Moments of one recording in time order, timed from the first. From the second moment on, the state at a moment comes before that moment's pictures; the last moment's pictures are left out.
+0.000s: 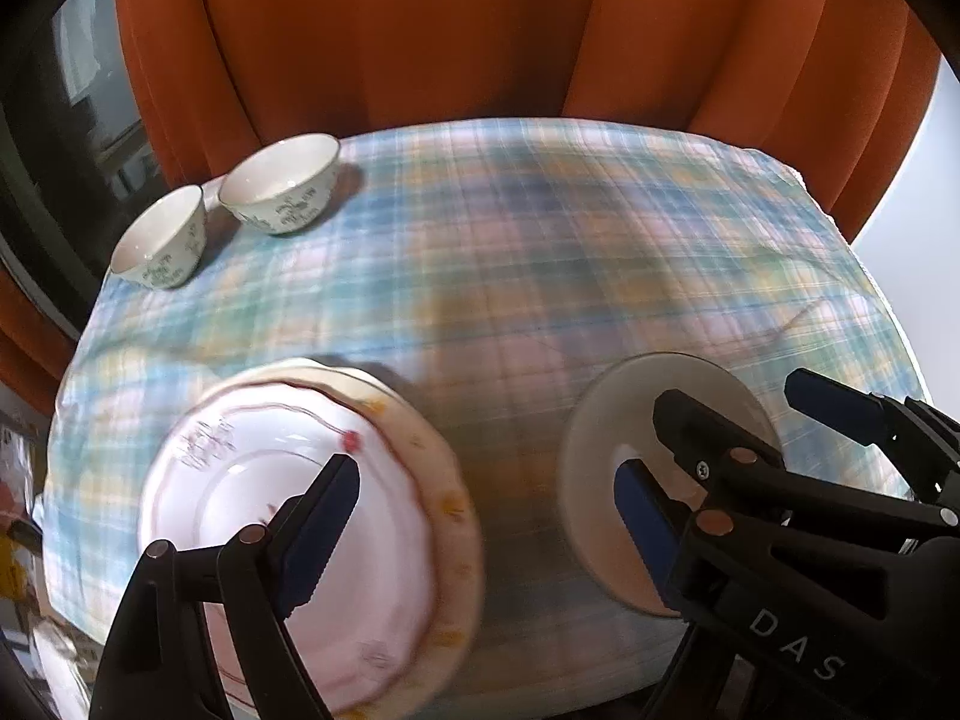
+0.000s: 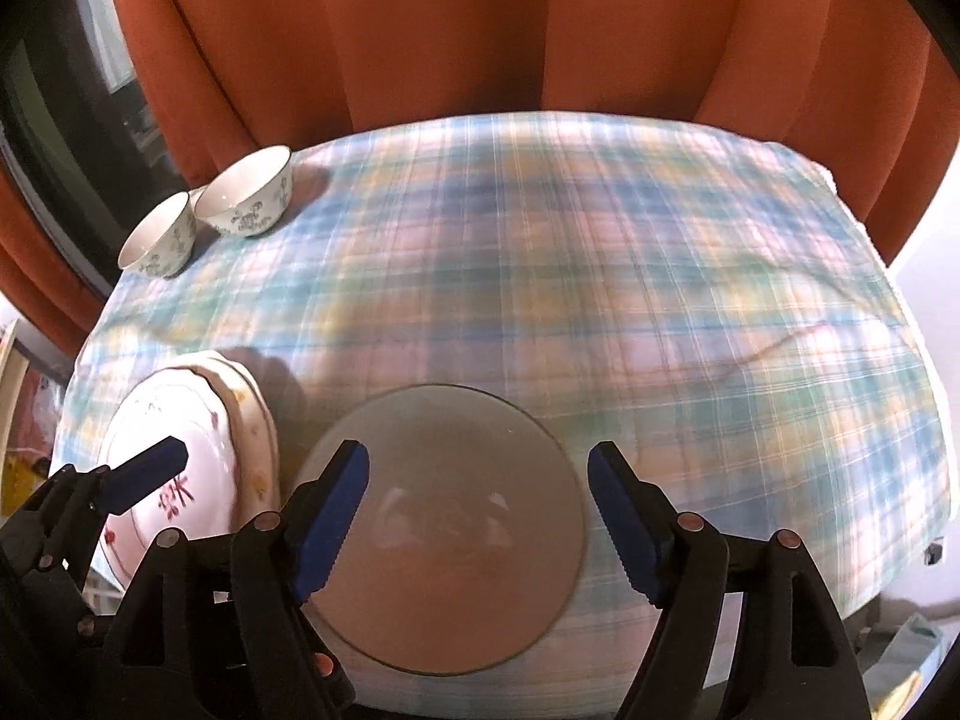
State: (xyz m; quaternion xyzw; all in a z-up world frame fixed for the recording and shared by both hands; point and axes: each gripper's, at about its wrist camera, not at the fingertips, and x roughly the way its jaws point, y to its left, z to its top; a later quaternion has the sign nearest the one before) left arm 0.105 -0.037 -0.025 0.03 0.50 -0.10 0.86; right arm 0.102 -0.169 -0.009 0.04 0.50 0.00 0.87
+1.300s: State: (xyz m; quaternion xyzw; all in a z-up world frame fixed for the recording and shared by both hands) left arm 0.237 0.233 -0.024 -0.01 0.47 0.01 0.88; right arm 0.235 0.109 0.002 0.02 0.47 0.03 0.88
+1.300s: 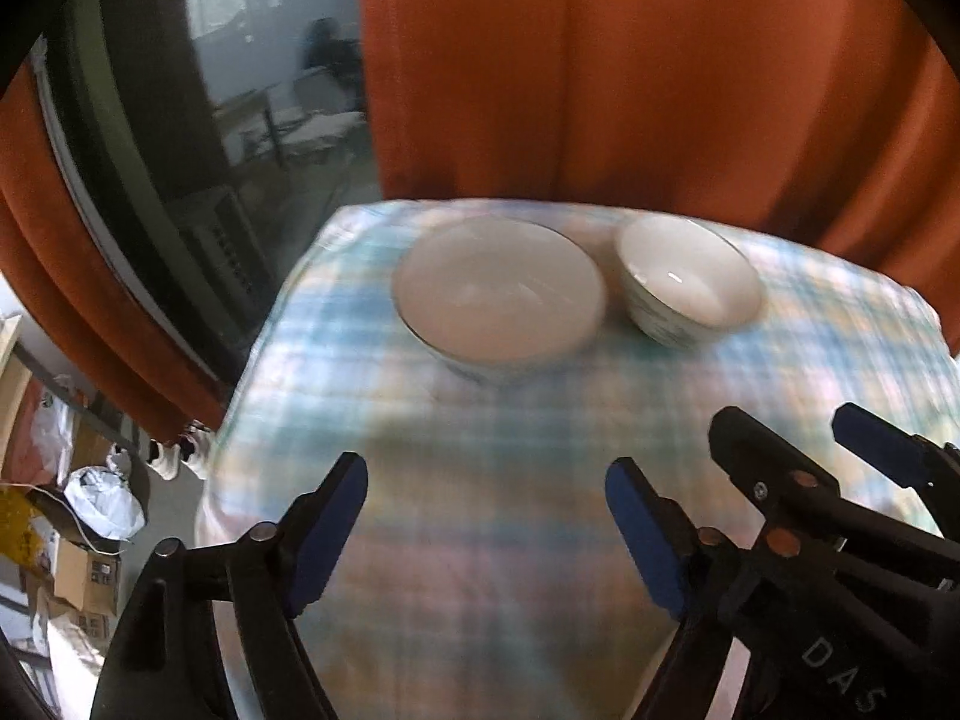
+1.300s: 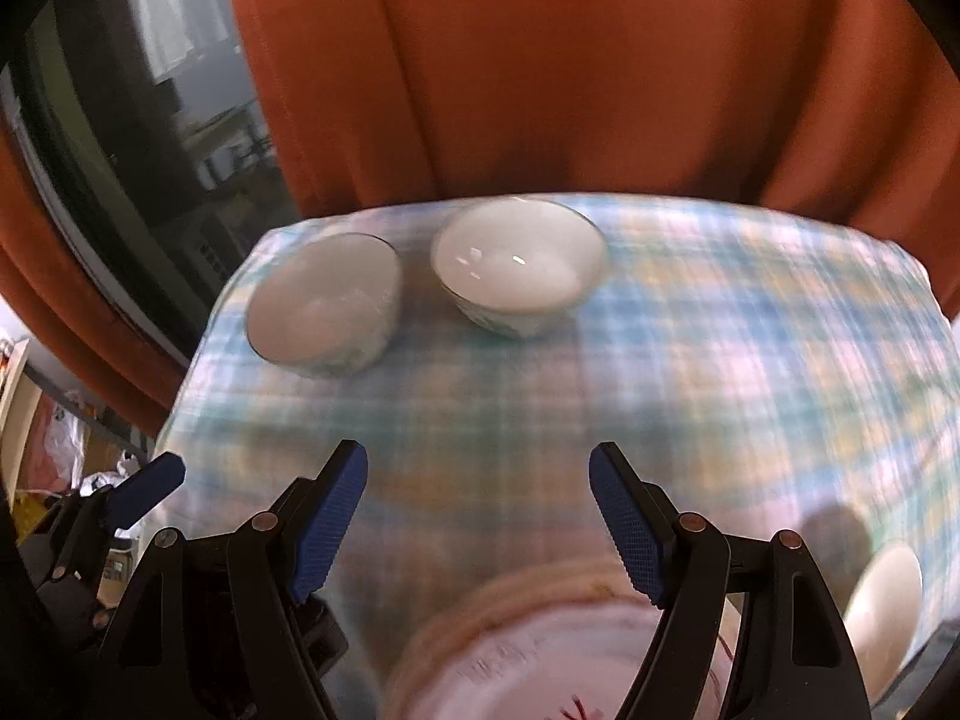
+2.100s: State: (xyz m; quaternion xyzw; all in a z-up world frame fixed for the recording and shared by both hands) left arm 0.354 0.262 -0.063 -0.03 0.50 0.02 0.87; right arm 0.381 0.162 -0.041 0.03 0.49 0.06 0.87
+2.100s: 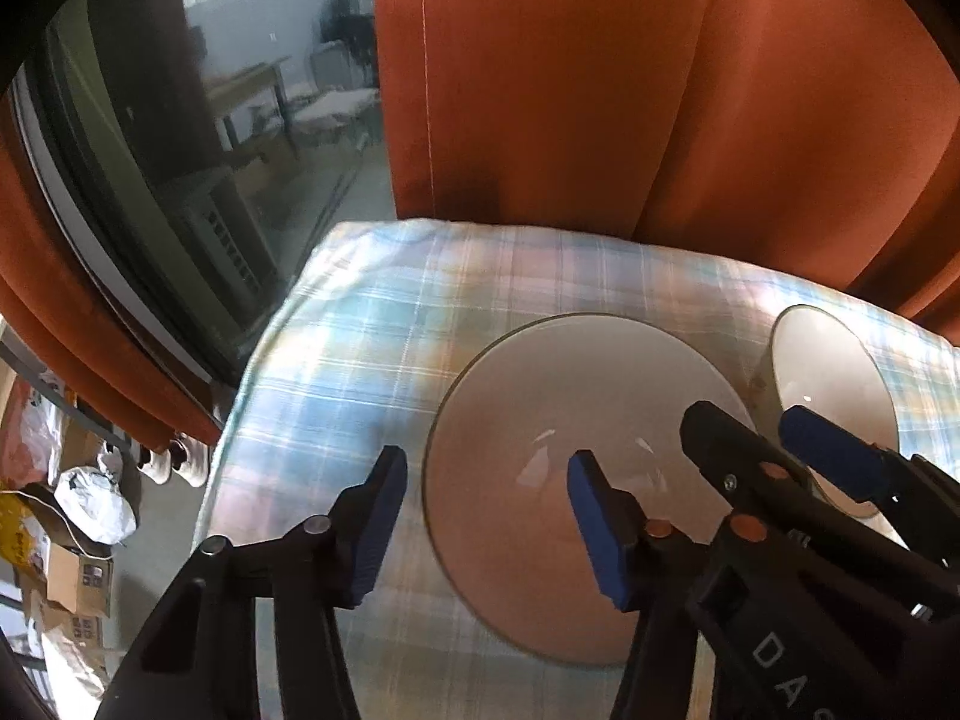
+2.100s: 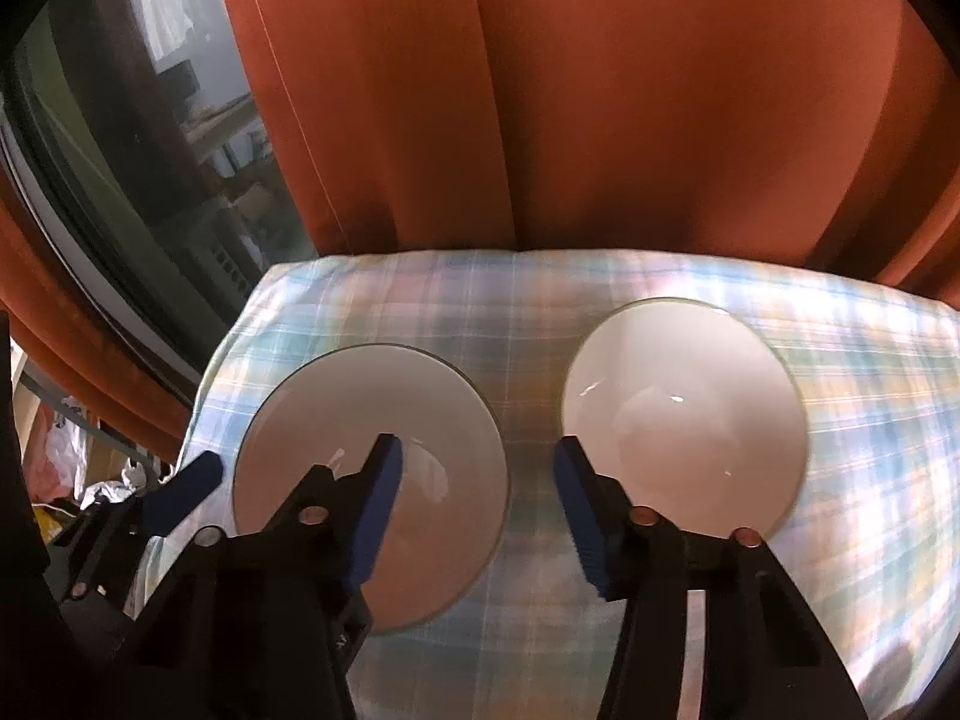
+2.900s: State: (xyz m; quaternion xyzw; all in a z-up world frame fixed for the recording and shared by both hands) left arm 0.379 0.267 -0.082 -0.03 0.51 0.02 0.86; right arm 0.413 0.171 -0.068 0.02 0.52 0.07 0.85
